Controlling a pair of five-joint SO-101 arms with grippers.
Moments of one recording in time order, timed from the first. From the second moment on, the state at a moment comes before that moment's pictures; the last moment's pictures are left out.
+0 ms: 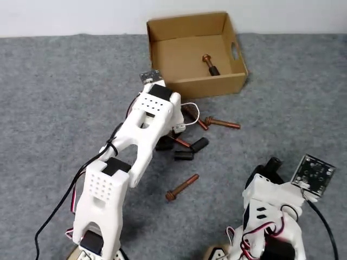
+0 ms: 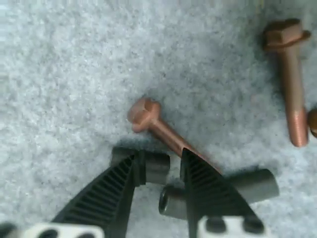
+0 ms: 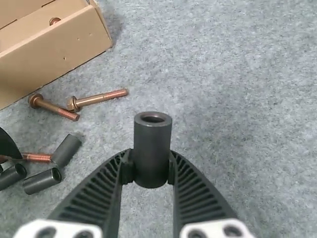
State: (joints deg) left arm 21.0 40.1 -24.7 86.3 52.6; right arm 13.3 -103.7 67.3 81.2 -13.4
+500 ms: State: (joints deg) left arm 17.5 48.0 -29.6 83.6 53.0; right arm 13.3 -103.7 67.3 81.2 -13.4
